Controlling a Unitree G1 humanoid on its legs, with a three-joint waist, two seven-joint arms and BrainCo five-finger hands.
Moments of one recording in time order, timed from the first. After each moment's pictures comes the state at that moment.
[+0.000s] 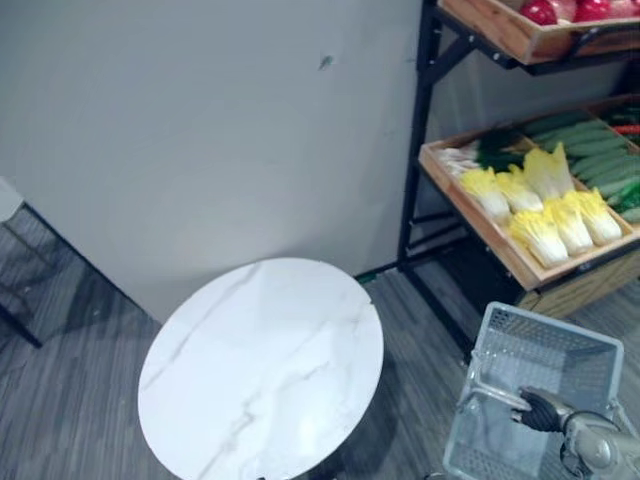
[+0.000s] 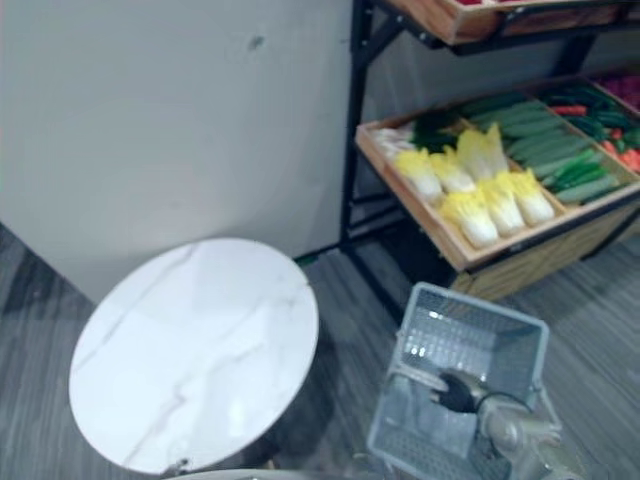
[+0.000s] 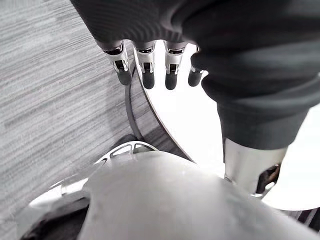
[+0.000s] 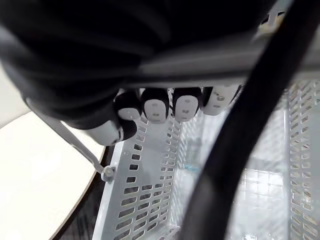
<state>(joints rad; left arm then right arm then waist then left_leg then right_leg) 0.13 0.19 -0.01 1.15 0.19 -0.08 0.05 0.18 -0.67 0.10 0.46 -0.67 -0.25 0.15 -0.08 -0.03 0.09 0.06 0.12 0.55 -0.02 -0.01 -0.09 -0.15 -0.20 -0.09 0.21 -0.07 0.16</state>
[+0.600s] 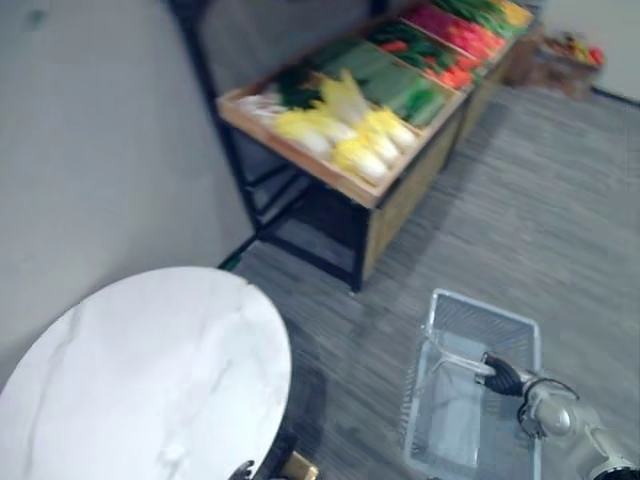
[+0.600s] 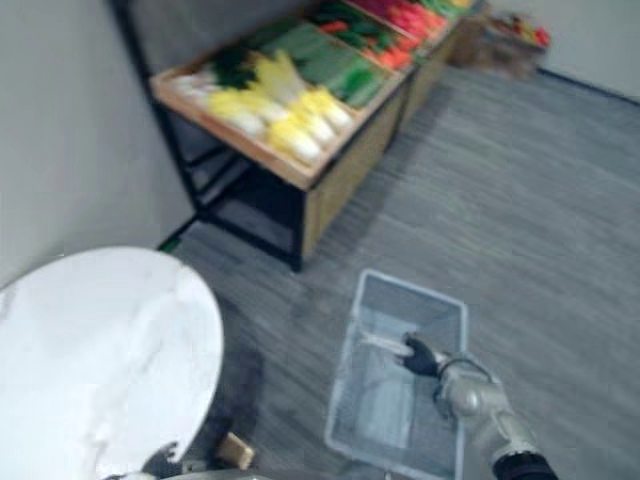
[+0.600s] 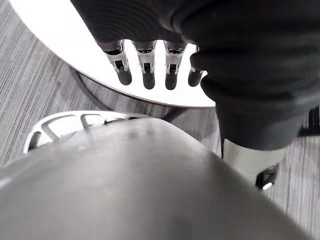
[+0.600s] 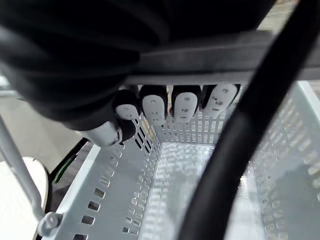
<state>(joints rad) 0.08 0.18 0.03 1.15 0.22 -0.08 0.04 0.07 -0.56 0.11 0.40 -0.70 -0.25 0.12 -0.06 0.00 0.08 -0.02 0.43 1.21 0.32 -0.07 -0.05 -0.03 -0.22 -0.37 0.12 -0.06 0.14</state>
